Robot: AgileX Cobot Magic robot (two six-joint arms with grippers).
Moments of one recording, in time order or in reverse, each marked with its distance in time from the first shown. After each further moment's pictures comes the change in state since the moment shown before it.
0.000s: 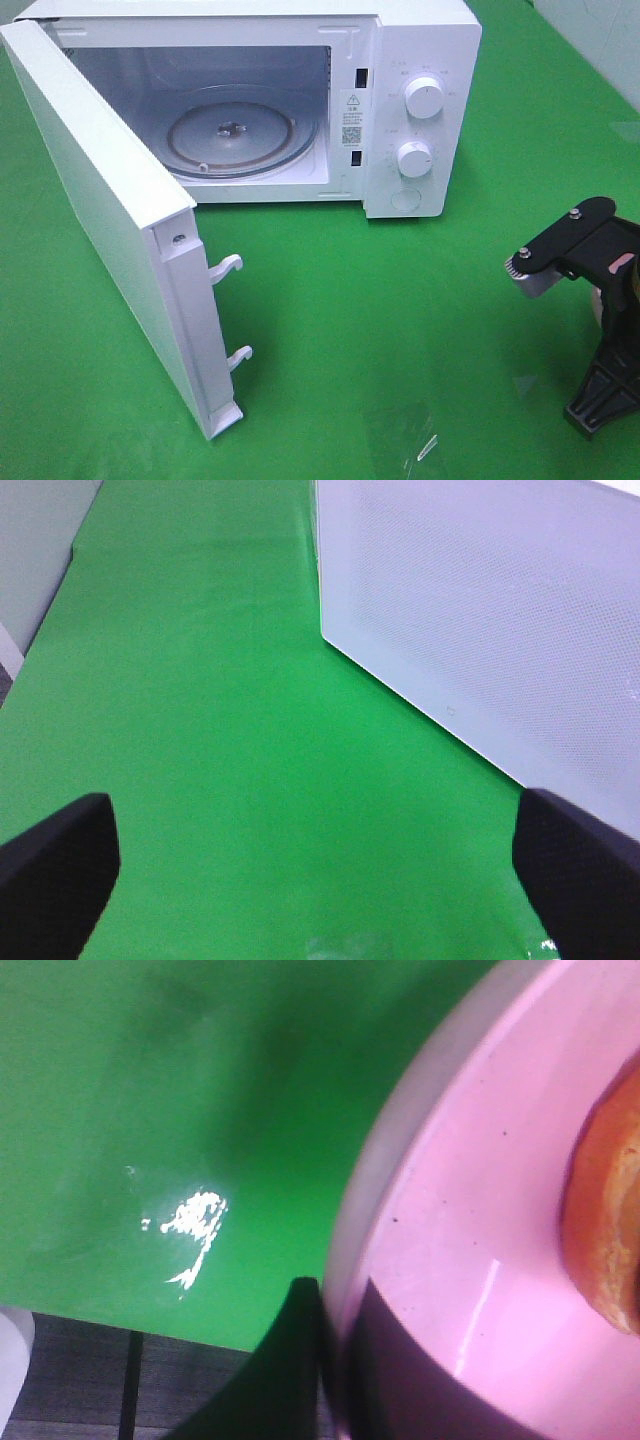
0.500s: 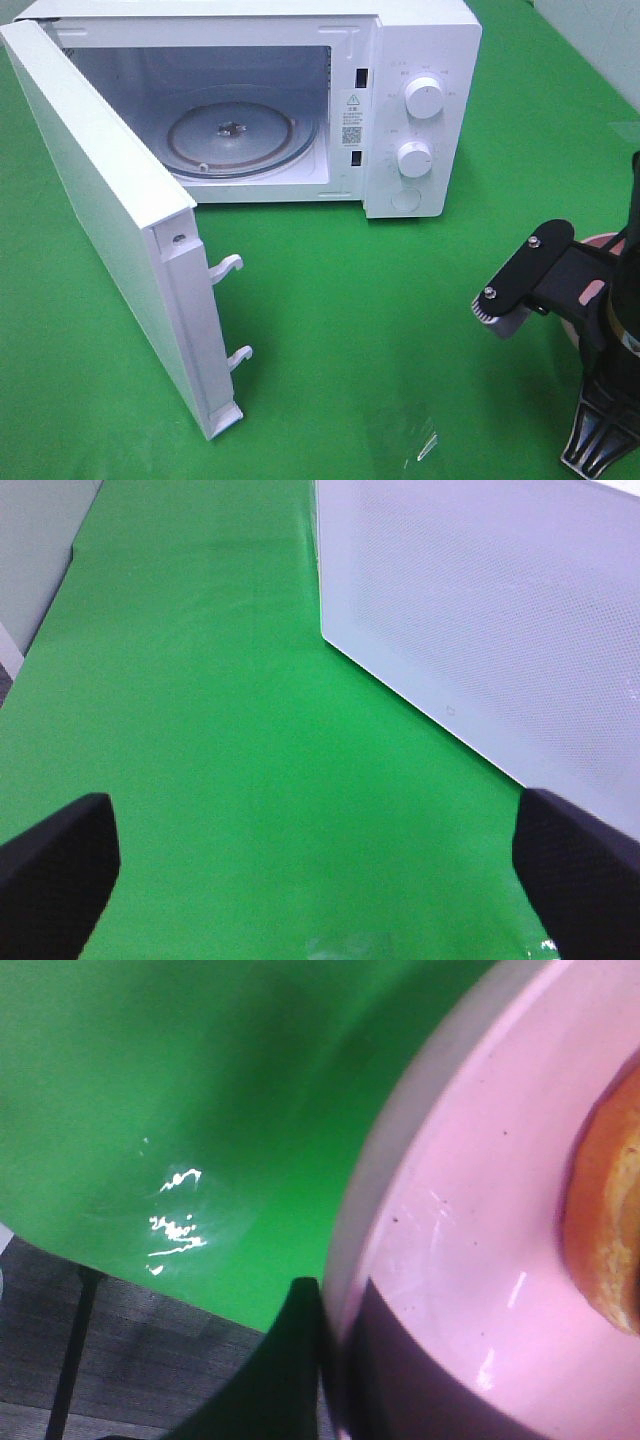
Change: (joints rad) left arm 0.000 0.000 0.000 0.000 0.000 0.000; right arm 0.171 0.000 0.000 -0.010 0.054 -0.008
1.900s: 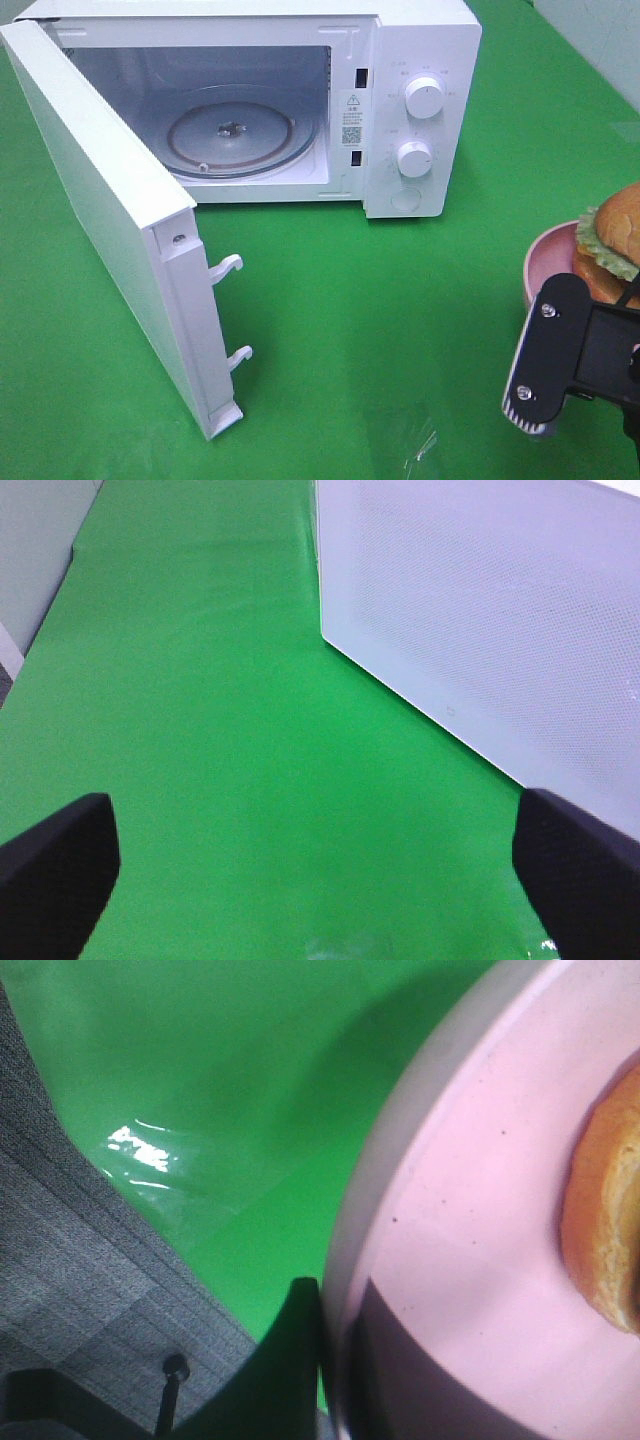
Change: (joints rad) left arm 0.000 0.000 0.000 0.000 0.000 0.000; right arm 0.222 -0.204 0.116 -0.056 0.017 -0.150
